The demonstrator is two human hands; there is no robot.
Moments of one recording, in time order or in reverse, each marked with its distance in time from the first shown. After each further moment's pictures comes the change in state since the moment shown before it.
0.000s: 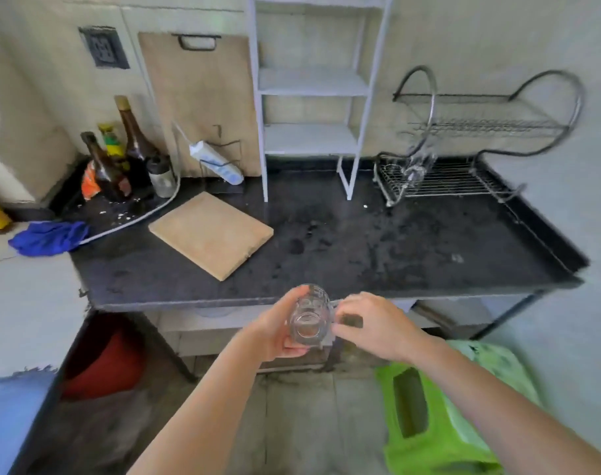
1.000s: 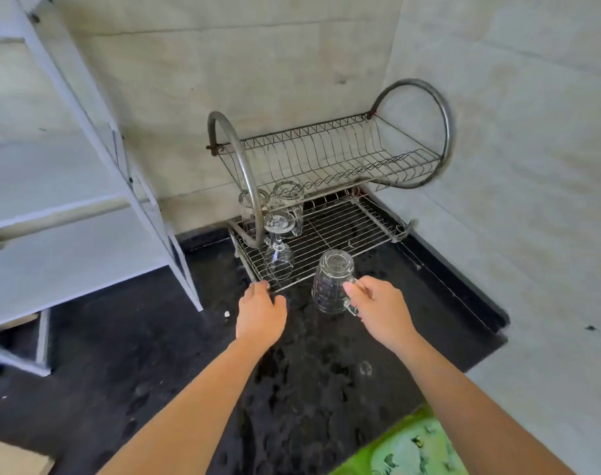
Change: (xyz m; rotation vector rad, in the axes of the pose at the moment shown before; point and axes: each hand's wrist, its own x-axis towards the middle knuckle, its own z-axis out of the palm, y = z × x) left_hand 0.326 0.271 0.266 1.021 0.290 0.529; right_hand 0.155 0.357 -0.201 0.356 0.639 0.651
